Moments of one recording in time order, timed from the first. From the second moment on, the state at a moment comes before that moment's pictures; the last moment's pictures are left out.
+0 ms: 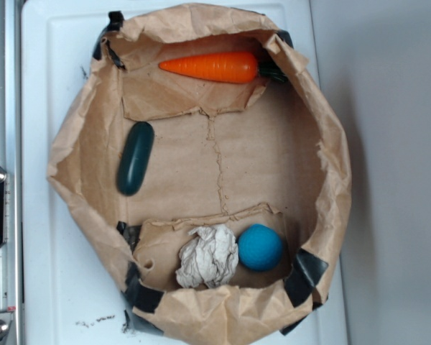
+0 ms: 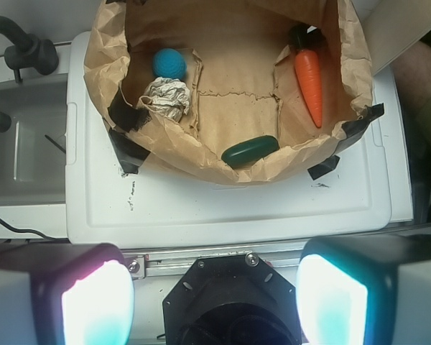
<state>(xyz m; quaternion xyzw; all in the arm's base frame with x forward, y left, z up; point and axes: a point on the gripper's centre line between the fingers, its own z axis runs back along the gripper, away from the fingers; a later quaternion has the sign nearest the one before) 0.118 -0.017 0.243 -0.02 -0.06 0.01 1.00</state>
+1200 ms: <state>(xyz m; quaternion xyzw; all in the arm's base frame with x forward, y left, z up) 0.203 0.020 0.177 -0.07 -0.05 0.28 0.96</state>
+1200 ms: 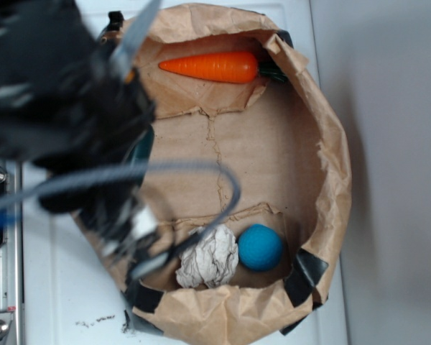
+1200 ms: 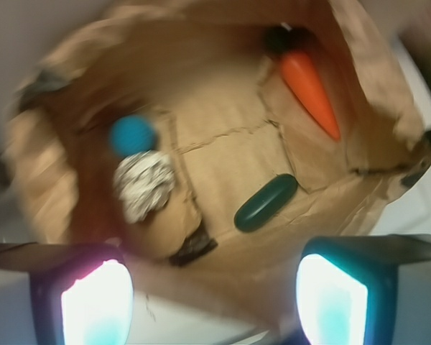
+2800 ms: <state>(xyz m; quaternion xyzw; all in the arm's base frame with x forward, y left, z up) 0.254 0.050 0.108 -0.05 0.00 0.47 0.88</state>
